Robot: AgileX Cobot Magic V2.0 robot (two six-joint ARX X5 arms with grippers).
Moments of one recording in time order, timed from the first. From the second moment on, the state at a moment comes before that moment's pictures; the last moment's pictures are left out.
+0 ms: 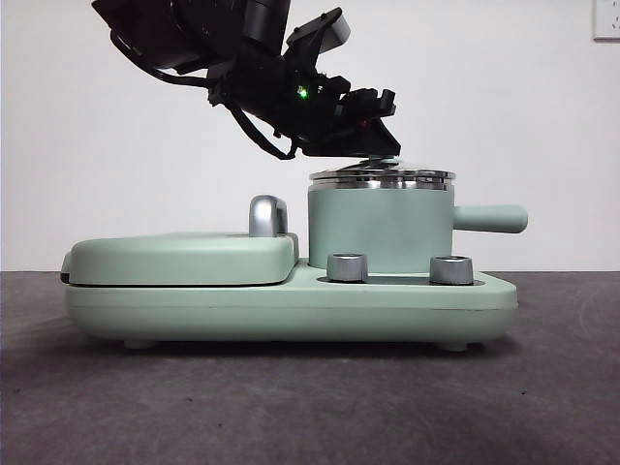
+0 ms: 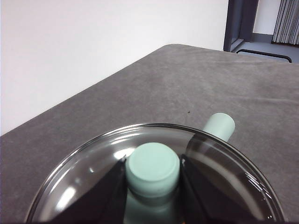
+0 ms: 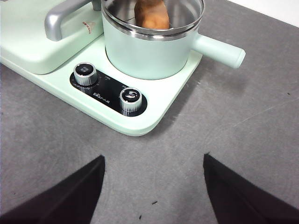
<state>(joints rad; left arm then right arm) -0.62 1.93 1.36 0.39 0.26 0.16 0.45 0.47 0.72 -0.78 0.00 -0.08</state>
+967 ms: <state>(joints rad) -0.62 1.95 1.36 0.40 0.26 0.16 0.45 0.47 0.72 -0.78 0.00 -0.08</state>
